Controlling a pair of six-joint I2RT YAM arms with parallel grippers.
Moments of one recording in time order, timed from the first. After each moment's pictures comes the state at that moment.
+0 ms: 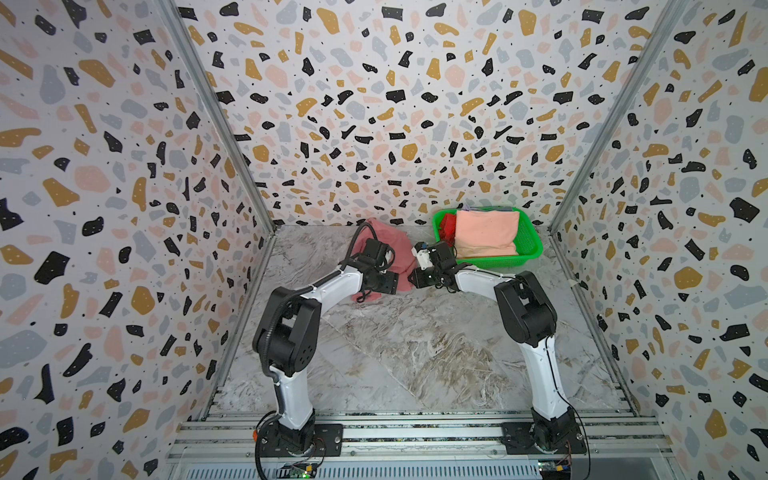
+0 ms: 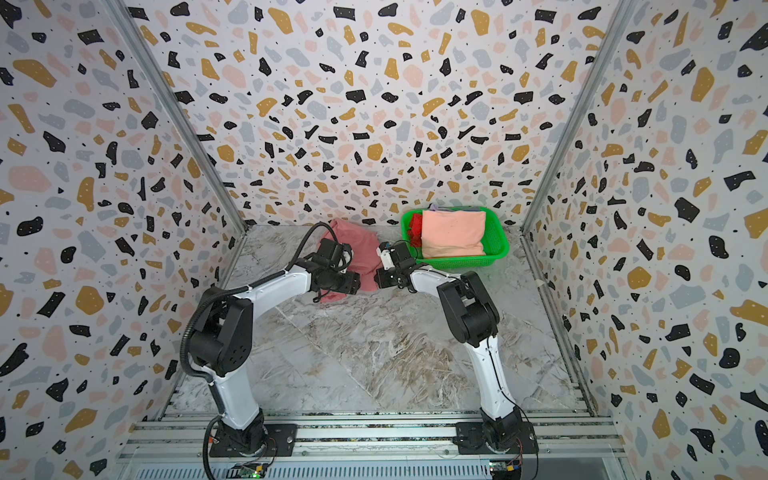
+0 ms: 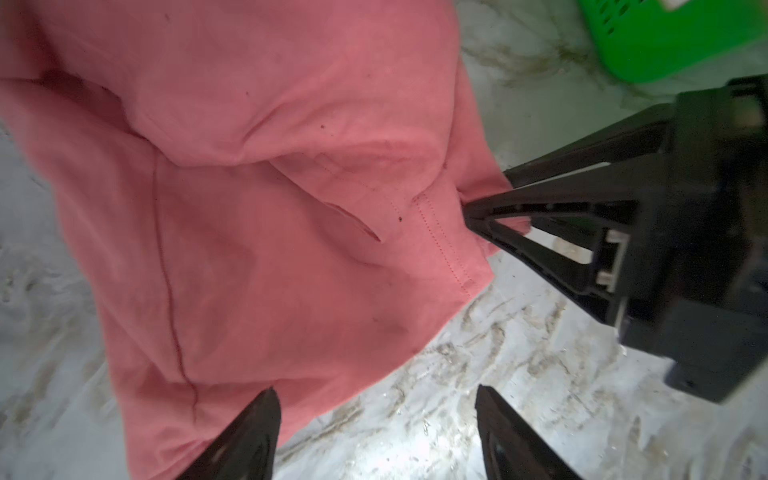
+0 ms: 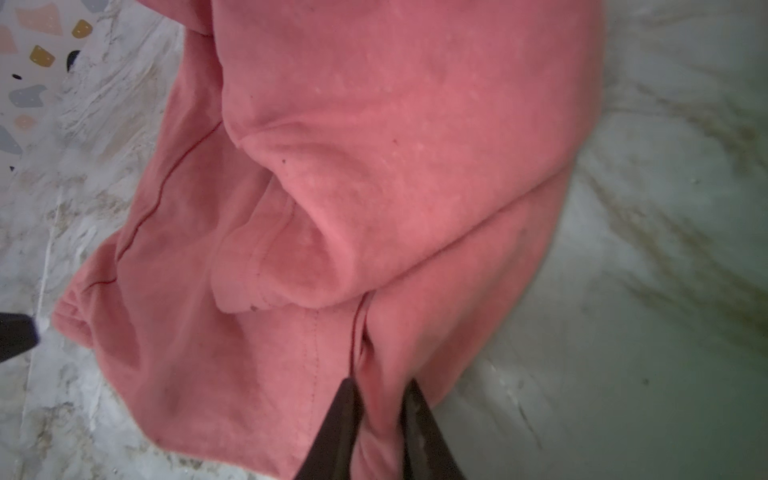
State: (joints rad) left arm -0.44 1.91 1.35 -0.45 0.04 -0.16; right arm 0.54 2.25 1.58 -0.11 -0.32 0.23
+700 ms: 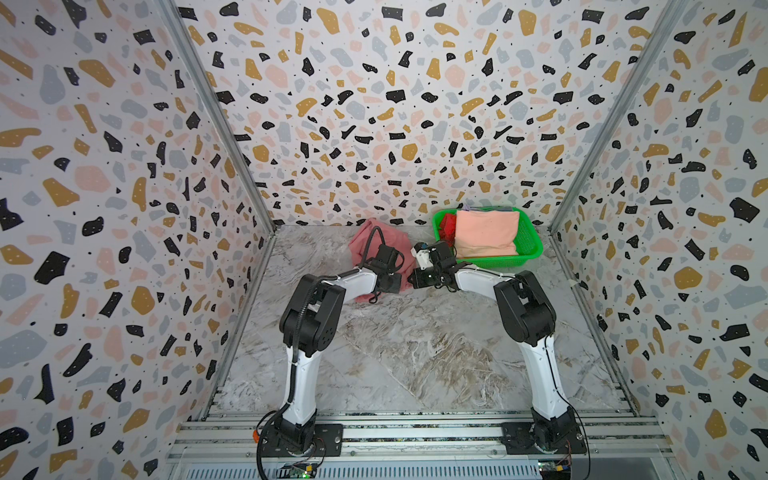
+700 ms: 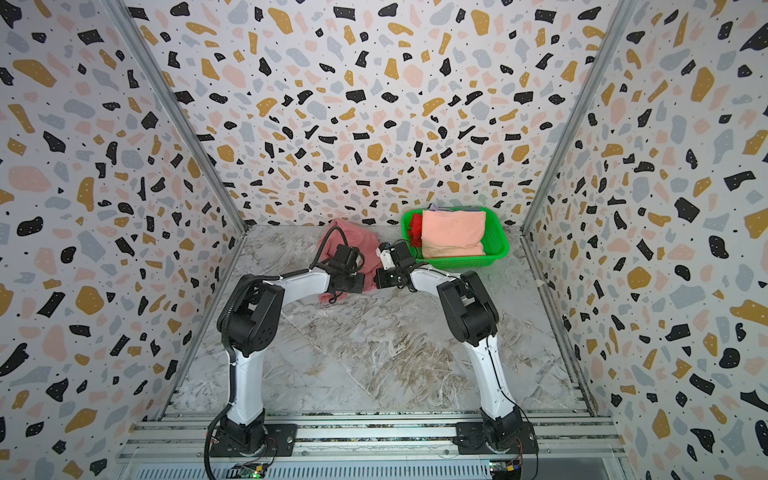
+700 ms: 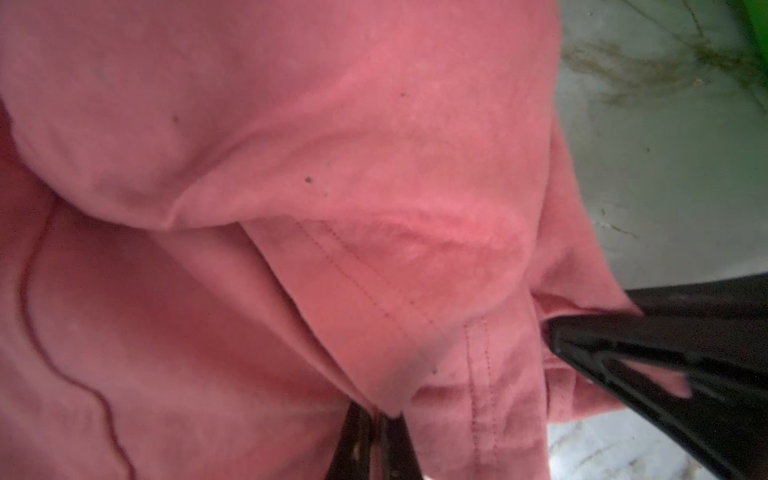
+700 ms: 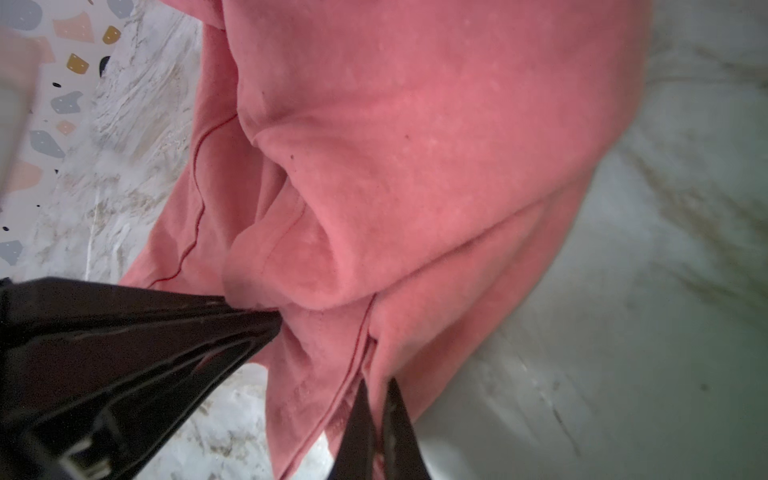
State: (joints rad) left arm -0.47 2.10 1.42 -0.30 -0.05 -0.23; right arm 0.53 2.26 1.60 -0.13 -0.40 0.26
